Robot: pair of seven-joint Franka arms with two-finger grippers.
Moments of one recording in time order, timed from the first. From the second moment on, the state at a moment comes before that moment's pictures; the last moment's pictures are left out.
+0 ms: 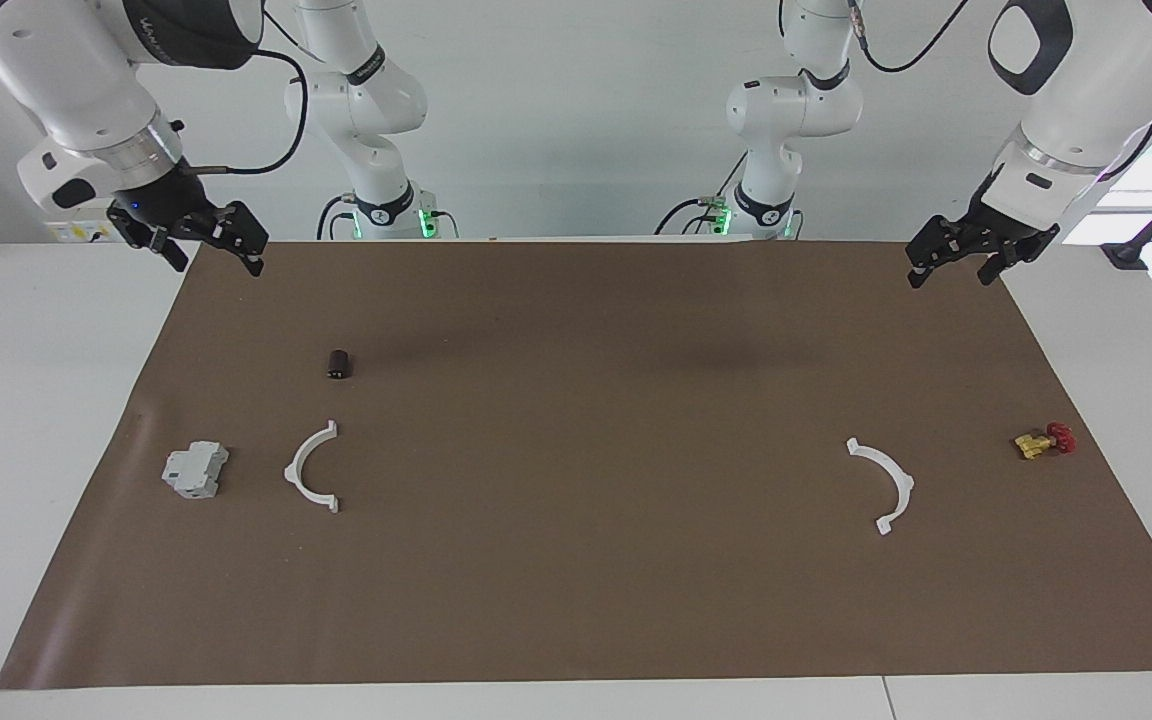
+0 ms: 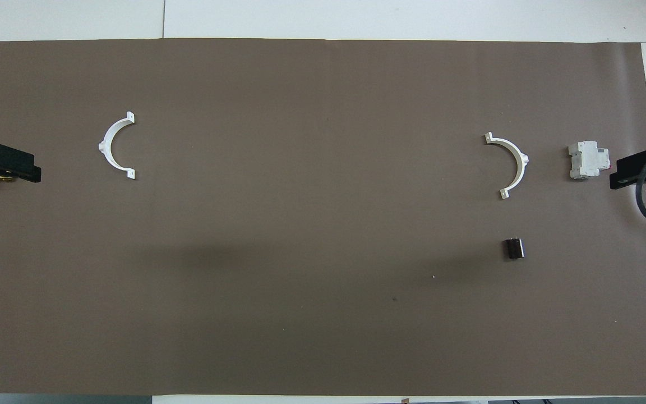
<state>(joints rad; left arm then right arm) -0.04 -0.01 0.01 -1.61 -0.01 1.57 0.00 0.02 -0.02 -0.11 -1.60 0.01 1.50 0.02</state>
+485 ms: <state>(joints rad) -0.04 -0.01 0.01 -1.61 -0.01 1.57 0.00 0.02 -0.02 -0.11 -1.60 0.01 1.50 0.02</state>
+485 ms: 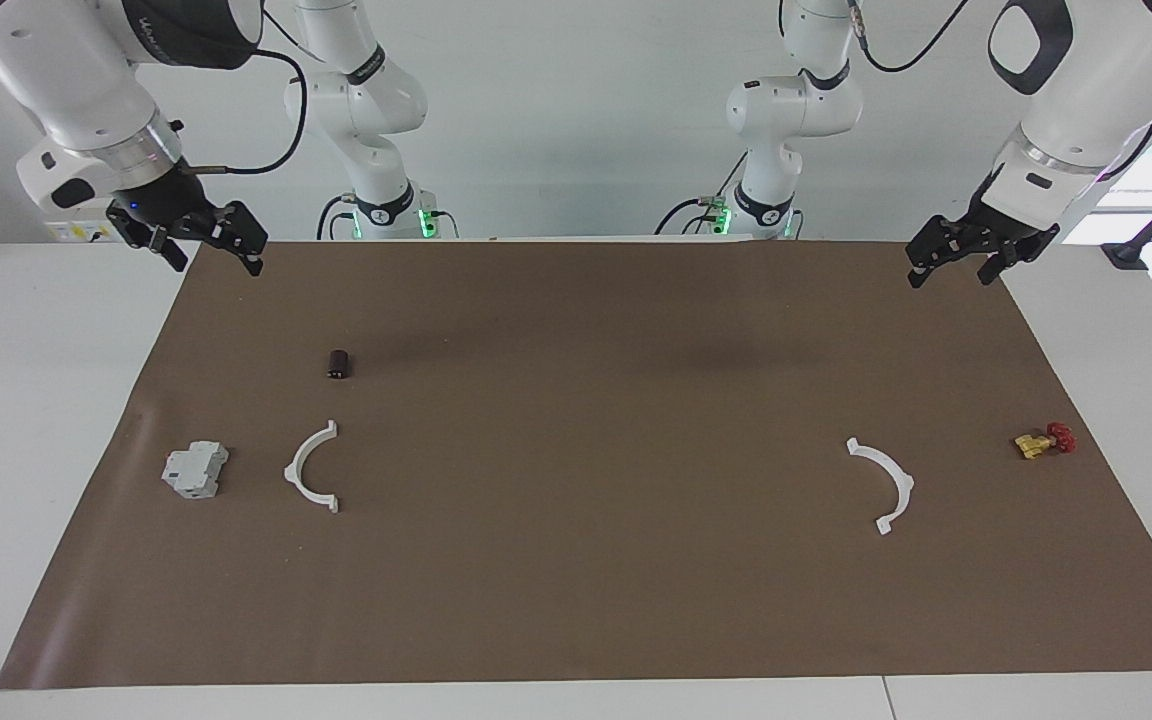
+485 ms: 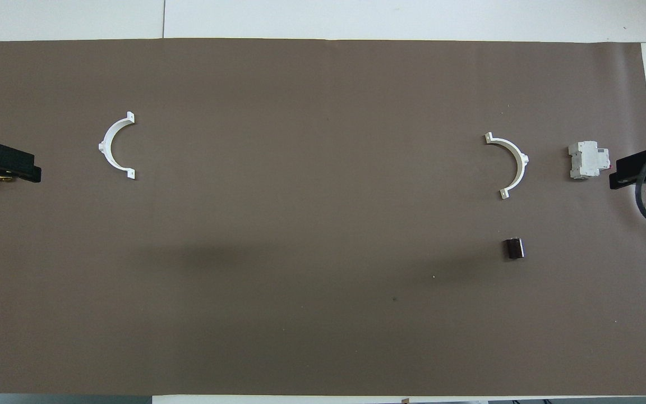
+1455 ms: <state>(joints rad) -0.04 -0.01 0.01 -1.61 -0.01 1.58 0.00 0.03 0.31 -0.11 -1.81 0.09 2.20 -0.30</state>
